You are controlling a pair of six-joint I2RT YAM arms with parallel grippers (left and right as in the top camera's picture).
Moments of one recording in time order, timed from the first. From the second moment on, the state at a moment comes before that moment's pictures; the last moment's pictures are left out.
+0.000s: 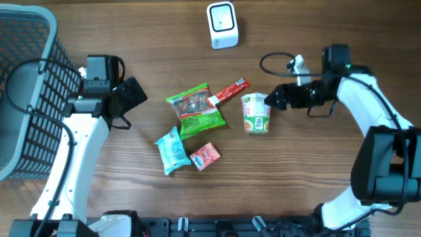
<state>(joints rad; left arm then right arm) -0.02 1.39 1.10 -0.83 -0.15 -0.55 -0.05 1.80 1.14 -0.73 -0.72 -0.25</state>
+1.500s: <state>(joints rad) -0.02 1.39 1.10 -0.83 -0.15 -0.55 0.34 1.76 1.04 -0.44 -0.34 0.05</state>
